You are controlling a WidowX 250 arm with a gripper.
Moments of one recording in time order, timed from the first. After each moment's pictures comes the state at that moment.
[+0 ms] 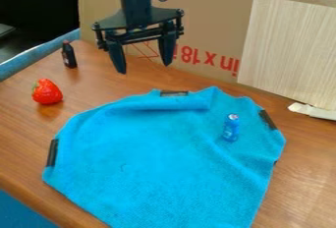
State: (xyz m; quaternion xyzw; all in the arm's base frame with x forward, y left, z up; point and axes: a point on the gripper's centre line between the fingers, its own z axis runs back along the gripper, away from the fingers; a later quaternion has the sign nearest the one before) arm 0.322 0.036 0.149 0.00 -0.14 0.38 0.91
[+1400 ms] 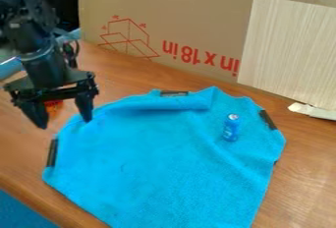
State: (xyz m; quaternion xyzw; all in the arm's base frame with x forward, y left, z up) arm 0.238 0.108 0.088 -0.01 -0.12 0.32 0.94
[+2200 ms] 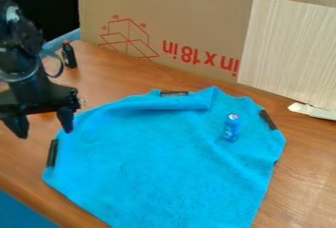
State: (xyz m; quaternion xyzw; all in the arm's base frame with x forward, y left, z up) arm 0.224 0.134 0.071 0.05 -0.15 0.35 0.93
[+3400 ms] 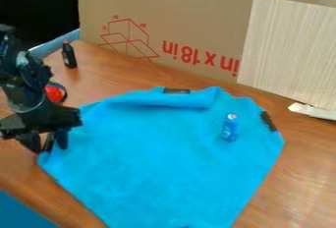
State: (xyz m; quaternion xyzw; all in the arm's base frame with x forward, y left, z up) arm 0.219 0.138 0.025 0.05 -0.15 0.39 0.91
